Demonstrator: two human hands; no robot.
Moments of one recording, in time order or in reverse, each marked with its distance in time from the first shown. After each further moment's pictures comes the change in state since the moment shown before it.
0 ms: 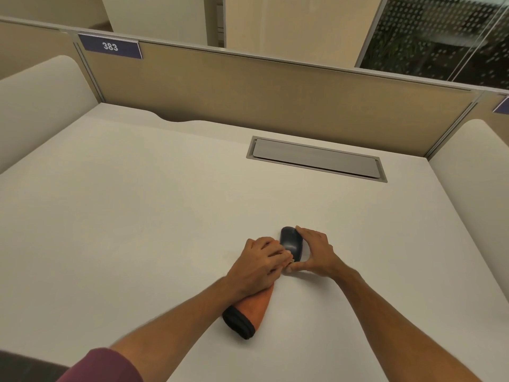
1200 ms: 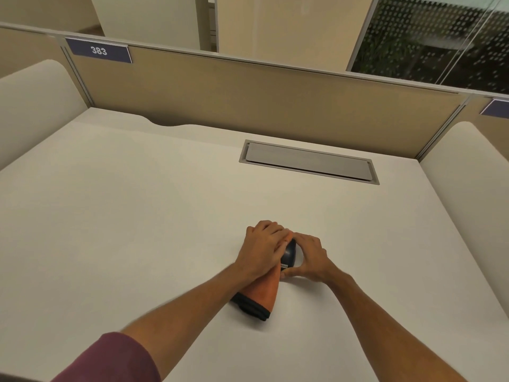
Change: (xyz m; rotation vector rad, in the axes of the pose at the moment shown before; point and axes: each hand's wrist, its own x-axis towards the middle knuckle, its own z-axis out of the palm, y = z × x) left_hand 0.054 0.000 -0.002 -0.091 0.013 -0.270; right_hand 0.001 0.001 0.000 0.038 0.032 -0.064
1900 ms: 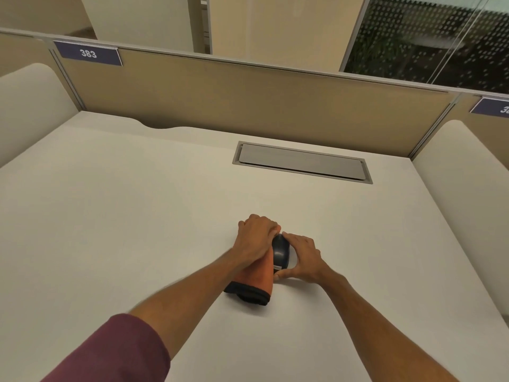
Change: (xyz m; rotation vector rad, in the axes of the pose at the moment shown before) left_hand 0.039 -0.004 -0.004 -0.048 -0.194 -0.234; right_hand 0.000 0.003 -0.001 -0.029 -0.025 0.025
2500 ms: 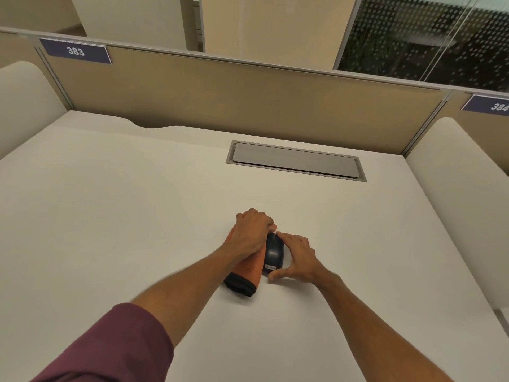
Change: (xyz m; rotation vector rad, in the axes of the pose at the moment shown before) left_hand 0.019 0.001 0.000 0.066 -0.057 0.017; right_hand 0.001 0.001 0.000 -0.007 -0.004 0.022
